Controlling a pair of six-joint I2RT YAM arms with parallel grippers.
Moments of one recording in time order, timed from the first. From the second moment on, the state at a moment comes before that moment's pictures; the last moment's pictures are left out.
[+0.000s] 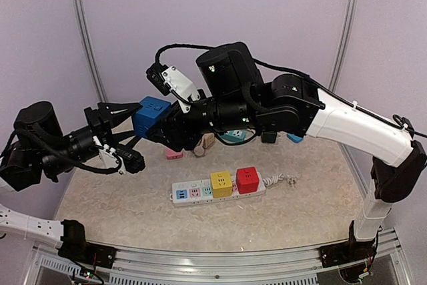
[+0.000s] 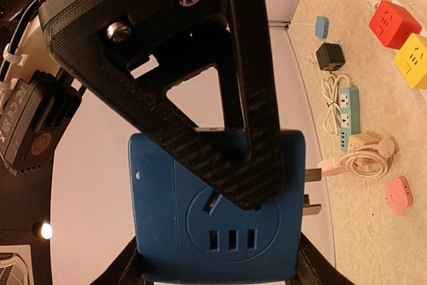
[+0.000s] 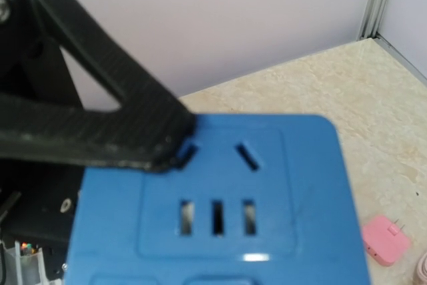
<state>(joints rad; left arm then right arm) -1.20 0.76 0.96 -0.27 -0.38 1.55 1.29 1.81 2.01 -0.59 0.08 0.07</state>
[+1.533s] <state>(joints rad) -1.30 0.87 1.20 -0.55 -0.13 0.60 1.22 1.53 1.55 -0.17 -0.41 -0.57</state>
